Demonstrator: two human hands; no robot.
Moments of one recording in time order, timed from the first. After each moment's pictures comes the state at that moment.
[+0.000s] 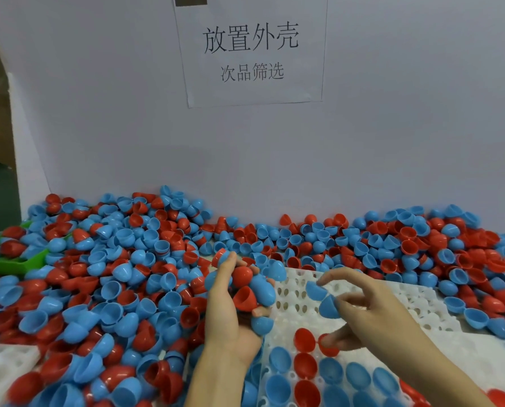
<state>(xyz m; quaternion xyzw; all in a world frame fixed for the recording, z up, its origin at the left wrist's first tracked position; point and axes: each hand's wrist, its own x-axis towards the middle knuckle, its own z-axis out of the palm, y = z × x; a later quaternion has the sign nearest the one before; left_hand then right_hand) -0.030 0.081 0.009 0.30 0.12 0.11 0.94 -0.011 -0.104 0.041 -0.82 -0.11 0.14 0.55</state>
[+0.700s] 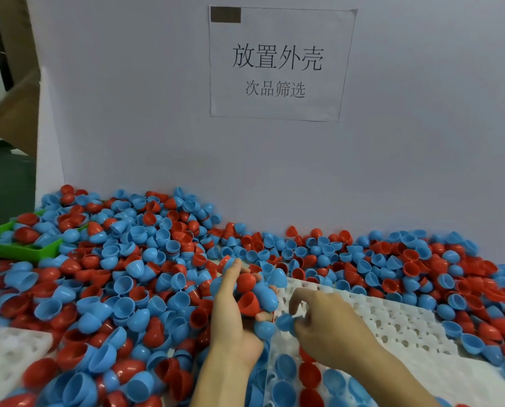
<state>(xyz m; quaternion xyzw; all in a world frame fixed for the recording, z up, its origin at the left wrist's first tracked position) -0.032 0.092 0.005 0.27 0.13 0.11 0.95 -0.004 -0.042 0.040 -0.97 -0.19 0.05 0.16</state>
